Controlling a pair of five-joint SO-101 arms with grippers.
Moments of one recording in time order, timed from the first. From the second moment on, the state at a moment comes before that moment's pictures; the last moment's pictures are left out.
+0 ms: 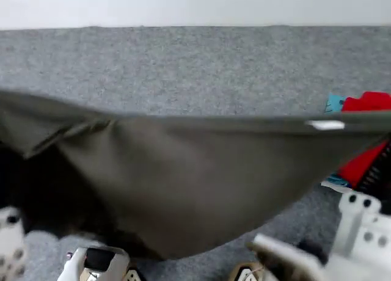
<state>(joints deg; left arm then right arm) 4.7 -43.5 -51.6 83.8 -56.0 19.1 -50.7 -42.4 85.4 55.3</state>
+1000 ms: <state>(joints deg) 3.7 -23.1 11.3 47.8 -56.4 8.3 -39.5 35.7 35.1 60.5</state>
